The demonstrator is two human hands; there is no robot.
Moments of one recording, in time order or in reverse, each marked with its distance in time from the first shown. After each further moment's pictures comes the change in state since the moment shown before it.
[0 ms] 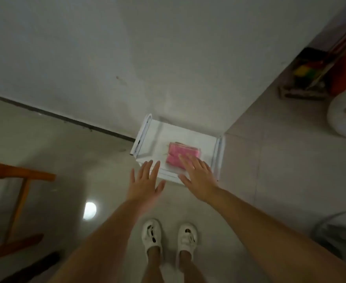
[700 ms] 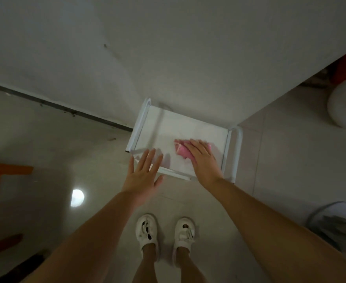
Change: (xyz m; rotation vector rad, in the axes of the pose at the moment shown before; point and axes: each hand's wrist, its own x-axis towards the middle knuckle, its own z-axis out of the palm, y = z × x) left_hand 0.075 -0.052 0.053 0.113 0.056 0.193; right_hand 0.083 0.048 0.075 0.054 0.190 0.017
